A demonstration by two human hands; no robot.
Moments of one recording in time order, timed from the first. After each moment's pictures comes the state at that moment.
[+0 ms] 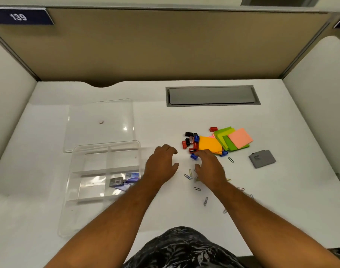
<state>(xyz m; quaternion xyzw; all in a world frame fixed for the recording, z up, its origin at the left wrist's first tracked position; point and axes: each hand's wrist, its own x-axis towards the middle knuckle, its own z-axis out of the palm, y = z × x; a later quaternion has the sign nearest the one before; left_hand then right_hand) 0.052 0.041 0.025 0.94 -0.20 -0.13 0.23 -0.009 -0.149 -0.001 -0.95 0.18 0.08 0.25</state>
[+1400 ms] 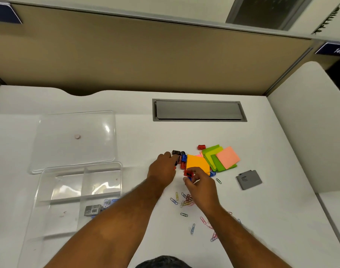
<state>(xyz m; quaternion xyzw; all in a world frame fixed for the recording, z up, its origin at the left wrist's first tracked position) 0.123 -0.037 -0.018 0.94 -0.24 -0.17 0.18 0.006 -0.164 0.006 -0.89 0.26 0.00 0.38</state>
